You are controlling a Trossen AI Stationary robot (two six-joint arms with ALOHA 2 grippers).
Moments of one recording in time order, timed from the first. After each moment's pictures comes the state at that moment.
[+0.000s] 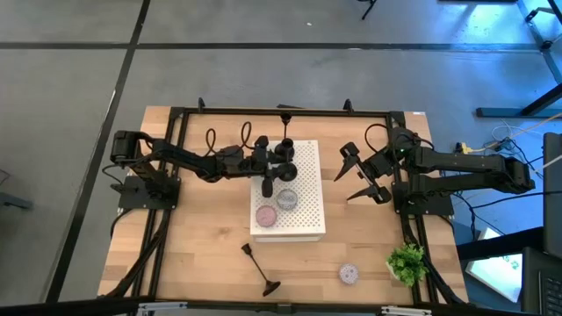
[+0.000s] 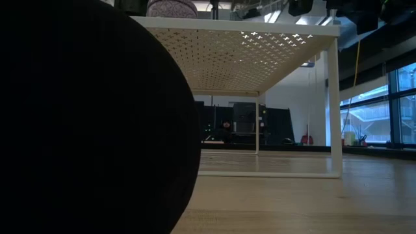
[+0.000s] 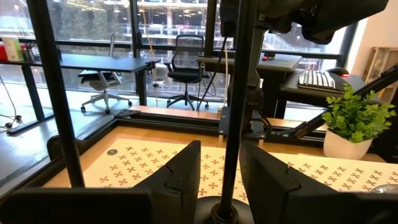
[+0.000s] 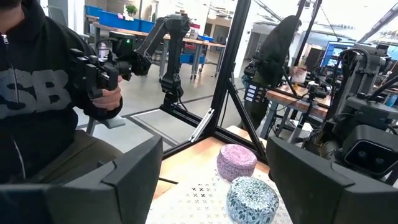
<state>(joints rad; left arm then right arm) 0.11 1.62 0.67 0.97 -0.06 -0.06 -0.19 0.88 0.56 0.34 -0.85 -0.19</state>
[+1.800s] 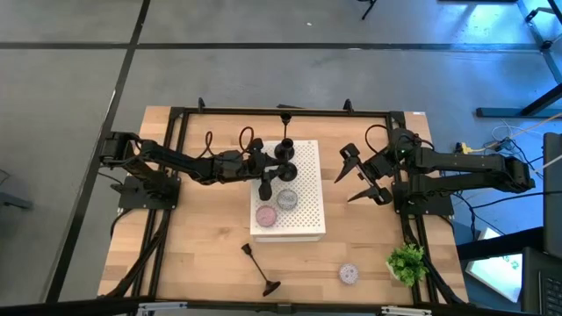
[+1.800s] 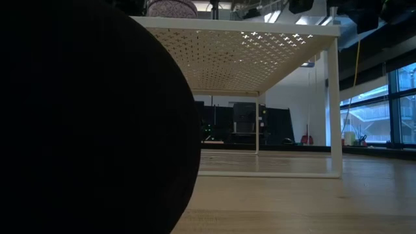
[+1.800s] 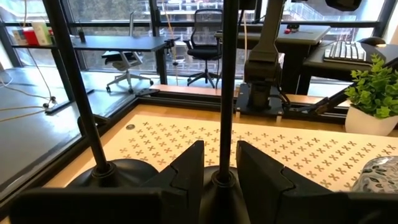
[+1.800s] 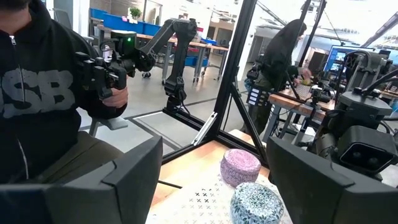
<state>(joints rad) 0.04 1.52 0.67 0.76 -0.22 -0.03 -0.17 0.88 0.56 0.36 -0.85 -0.19</state>
